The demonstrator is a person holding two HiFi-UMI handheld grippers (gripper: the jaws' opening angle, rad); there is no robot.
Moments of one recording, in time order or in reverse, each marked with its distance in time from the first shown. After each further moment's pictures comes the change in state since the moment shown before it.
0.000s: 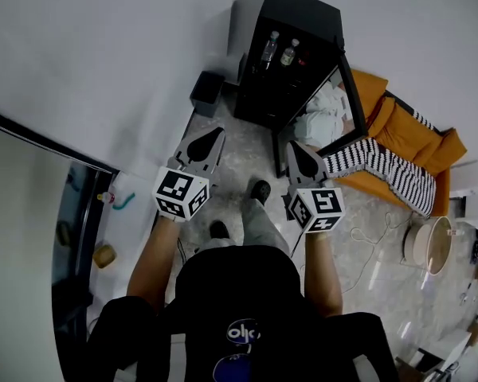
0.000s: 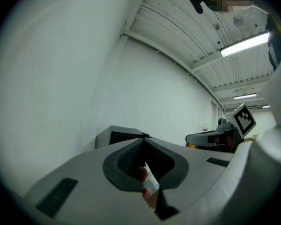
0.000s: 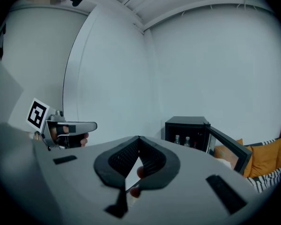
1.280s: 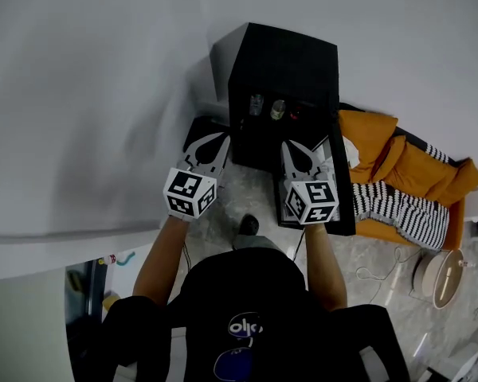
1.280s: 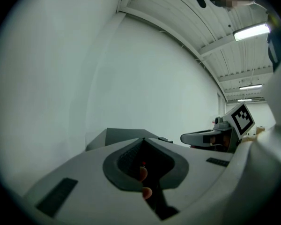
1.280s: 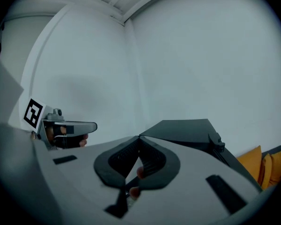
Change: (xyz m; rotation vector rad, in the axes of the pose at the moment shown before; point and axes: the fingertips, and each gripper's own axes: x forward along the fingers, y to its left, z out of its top) left arm 0.348 0.106 0.020 0.054 0.089 0.001; right arm 0.258 -0.255 0.057 0.072 -0.005 0.021
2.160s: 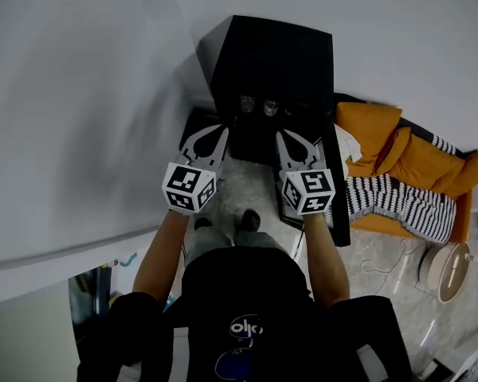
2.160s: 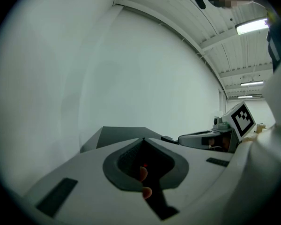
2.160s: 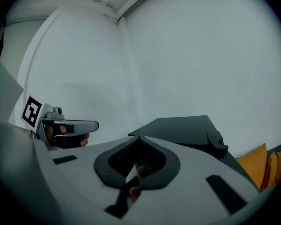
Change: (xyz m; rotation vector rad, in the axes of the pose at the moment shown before) left arm 0.078 0.001 -0.011 0.018 0.034 0.003; right arm 0.043 -0.062 -0.010 0.030 0.012 0.016
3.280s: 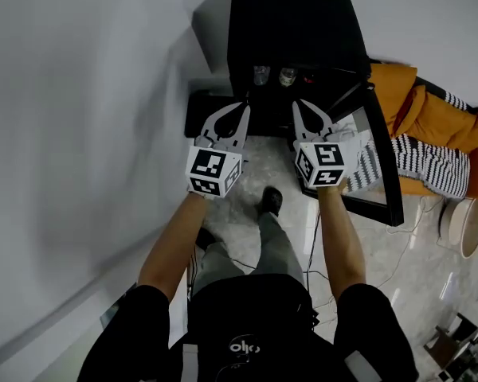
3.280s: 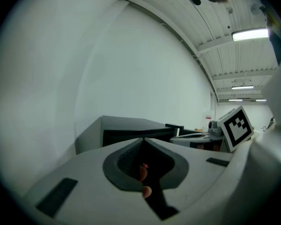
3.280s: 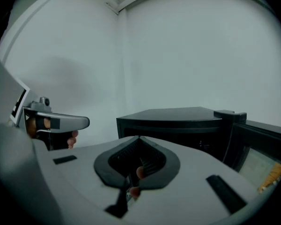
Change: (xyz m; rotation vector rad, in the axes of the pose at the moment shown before) left arm 0.025 0.066 -0.081 -0.012 0.000 -0.123; right arm 0.089 0.004 -0.078 -0.039 -0.009 -0.214
